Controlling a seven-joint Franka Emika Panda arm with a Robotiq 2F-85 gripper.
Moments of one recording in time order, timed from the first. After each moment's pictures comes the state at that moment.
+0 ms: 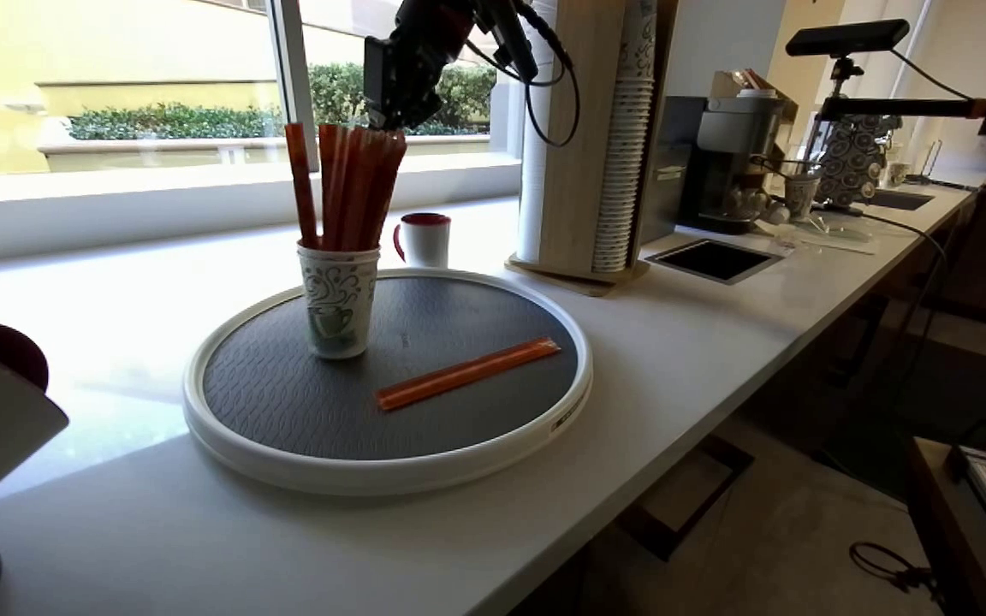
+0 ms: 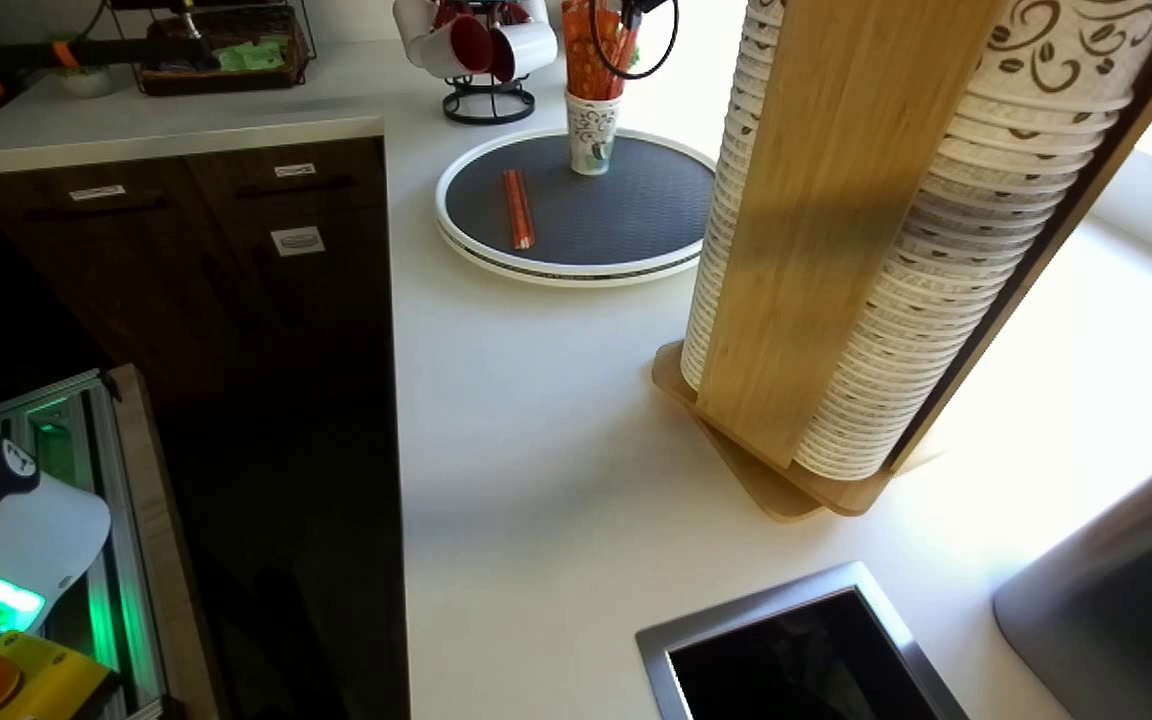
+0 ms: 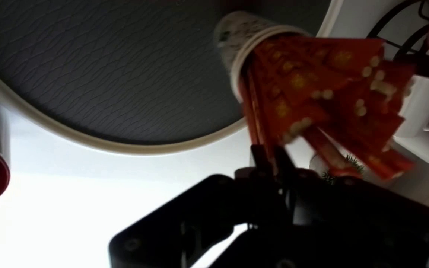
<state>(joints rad) -0.11 0.53 0.08 -1.23 0.44 2.04 -0.26</state>
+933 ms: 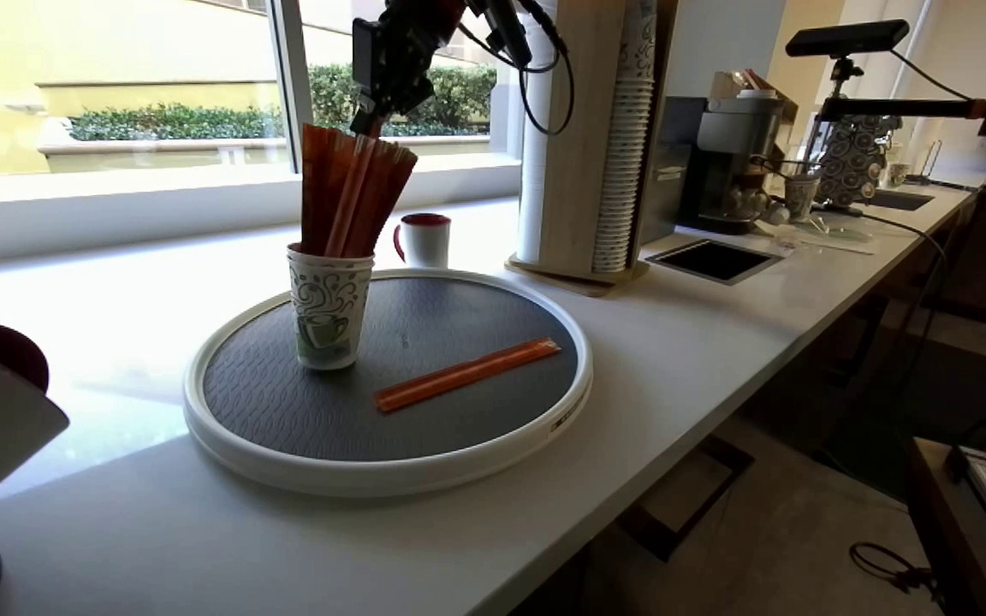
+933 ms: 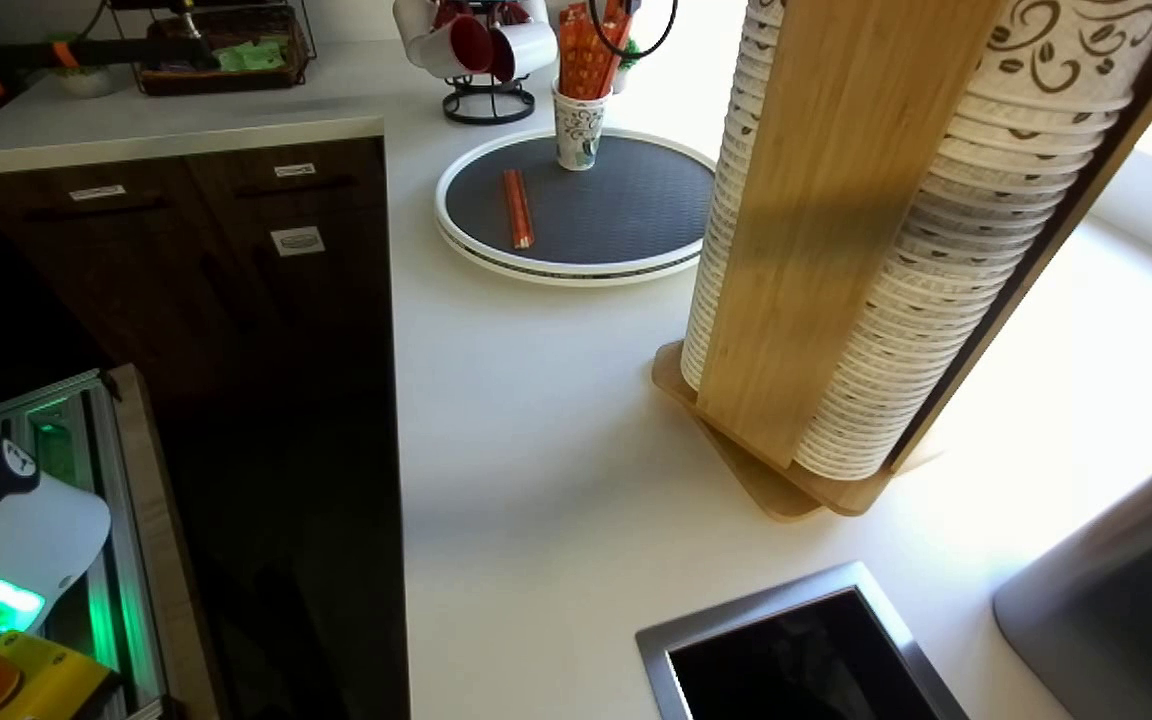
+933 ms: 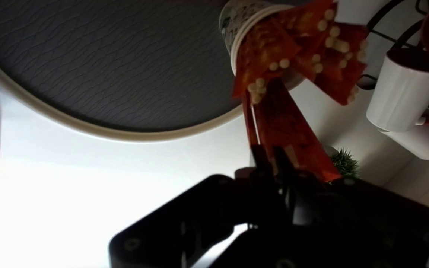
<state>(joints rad) -0.10 0.53 0.08 -1.20 0.41 2.03 -0.24</state>
